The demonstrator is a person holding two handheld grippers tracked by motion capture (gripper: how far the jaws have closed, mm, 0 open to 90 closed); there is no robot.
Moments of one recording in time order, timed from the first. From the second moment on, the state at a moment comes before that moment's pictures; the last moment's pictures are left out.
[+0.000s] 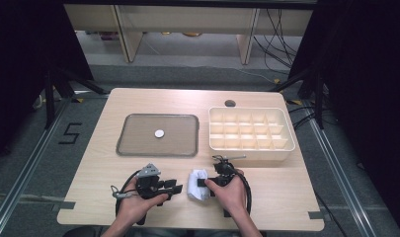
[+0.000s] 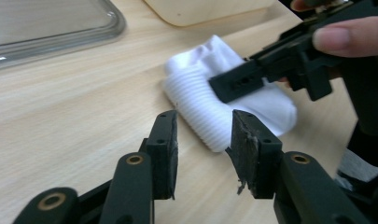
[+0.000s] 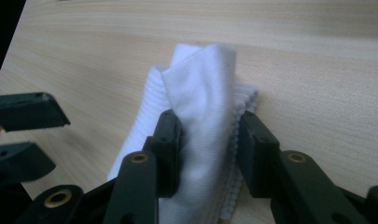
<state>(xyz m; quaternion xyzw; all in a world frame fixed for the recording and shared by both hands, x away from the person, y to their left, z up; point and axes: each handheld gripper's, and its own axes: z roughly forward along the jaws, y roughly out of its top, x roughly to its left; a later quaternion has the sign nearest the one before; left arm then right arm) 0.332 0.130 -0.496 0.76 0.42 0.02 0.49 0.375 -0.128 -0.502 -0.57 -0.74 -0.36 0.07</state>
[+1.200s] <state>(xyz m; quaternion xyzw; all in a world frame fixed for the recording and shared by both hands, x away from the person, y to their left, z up) 0.337 0.145 -0.521 0.72 0.41 0.16 0.53 0.367 -0.150 -0.466 -0.55 -0.72 -0.42 0.00</state>
